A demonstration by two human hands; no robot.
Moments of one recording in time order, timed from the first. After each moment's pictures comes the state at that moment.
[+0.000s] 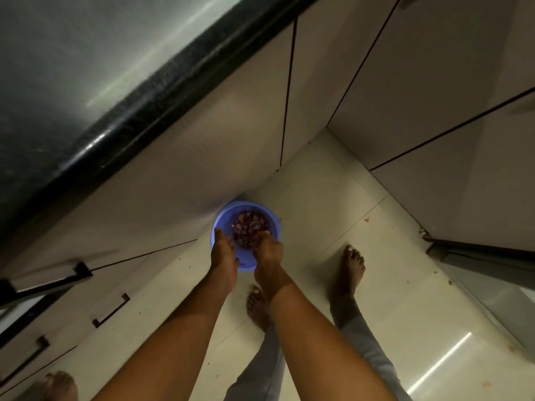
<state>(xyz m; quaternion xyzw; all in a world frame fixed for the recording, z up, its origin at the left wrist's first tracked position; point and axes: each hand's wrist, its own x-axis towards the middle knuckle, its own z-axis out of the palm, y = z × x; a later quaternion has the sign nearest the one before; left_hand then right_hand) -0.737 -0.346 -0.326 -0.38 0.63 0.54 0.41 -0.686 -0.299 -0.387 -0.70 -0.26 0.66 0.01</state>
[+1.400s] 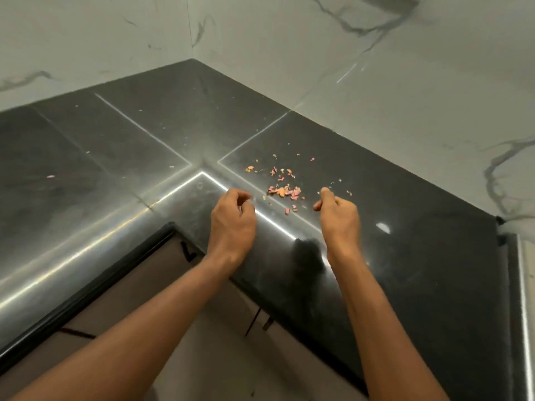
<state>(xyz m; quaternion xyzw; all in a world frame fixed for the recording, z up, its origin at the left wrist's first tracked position) -0.710 0.175 0.060 0.29 0.77 0.54 0.16 -0.578 0.291 0.077 -0.58 -0.60 0.45 0.32</state>
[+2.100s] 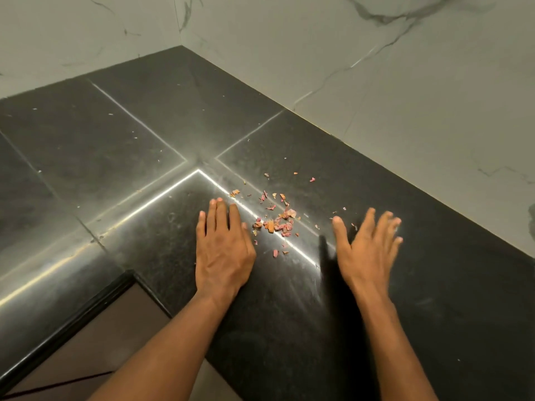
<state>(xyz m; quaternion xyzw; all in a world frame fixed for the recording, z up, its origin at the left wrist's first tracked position) -0.737 0.258 -0.001 0.41 0.90 0.17 0.00 -0.547 0.408 0.014 -0.61 -0.77 0.15 0.13</state>
